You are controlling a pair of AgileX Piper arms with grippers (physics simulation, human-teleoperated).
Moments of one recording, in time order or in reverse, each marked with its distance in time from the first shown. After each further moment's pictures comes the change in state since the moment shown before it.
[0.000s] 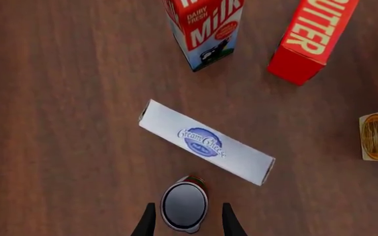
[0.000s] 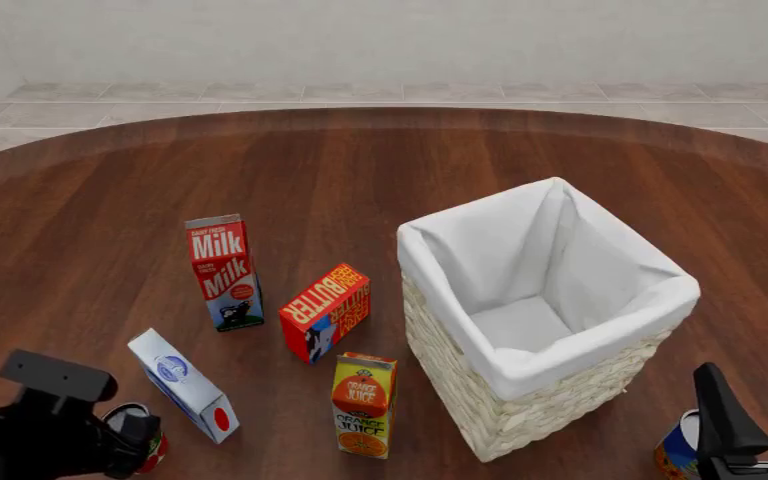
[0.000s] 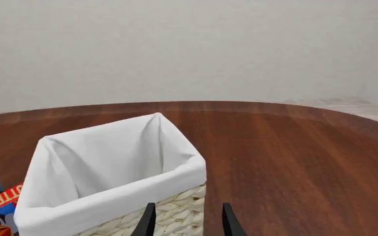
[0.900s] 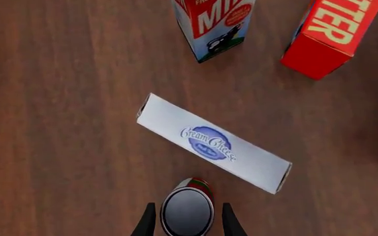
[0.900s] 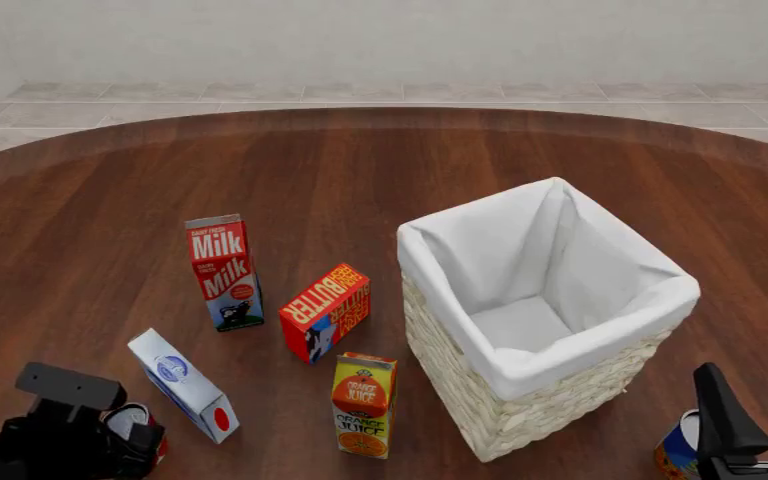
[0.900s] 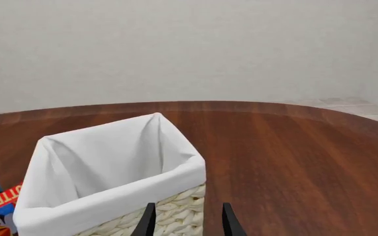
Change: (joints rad) left arm 0.028 0.116 0.068 -0.158 0.011; right arm -0.002 0.000 0.001 -0.001 0.001
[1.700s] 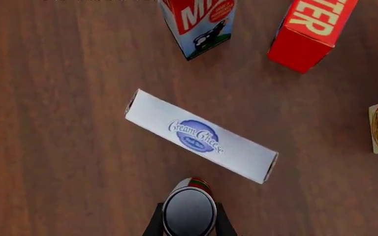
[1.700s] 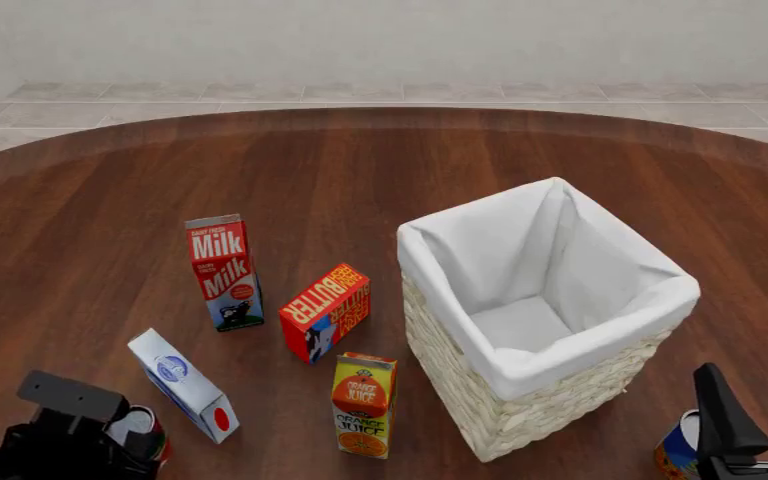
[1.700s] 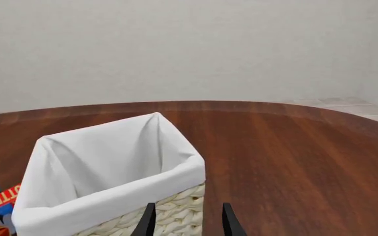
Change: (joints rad) left arm -0.040 -0.051 0.026 0.015 -0.008; right arm -0.003 0.000 0.004 -0.004 -0.001
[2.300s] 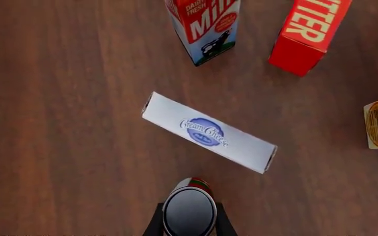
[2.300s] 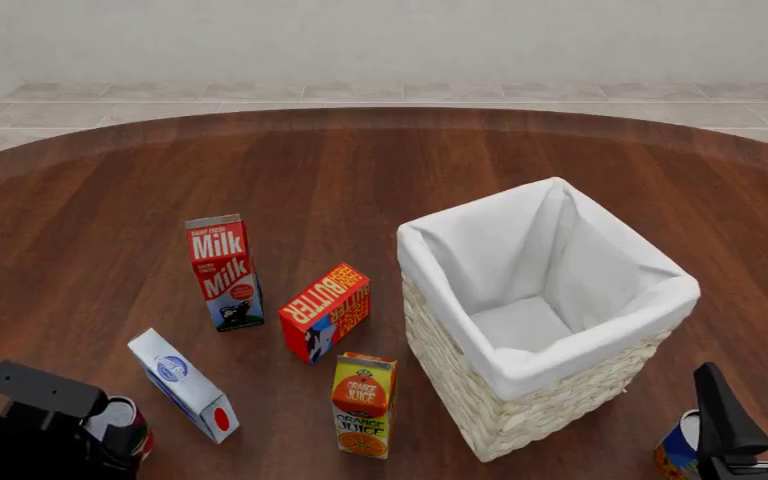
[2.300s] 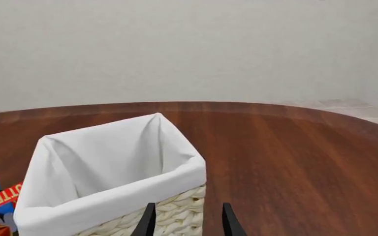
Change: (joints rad) left arm 0.036 -0.143 -0.067 0.178 0.053; right arm 0.007 0.002 -0.007 0.004 -0.010
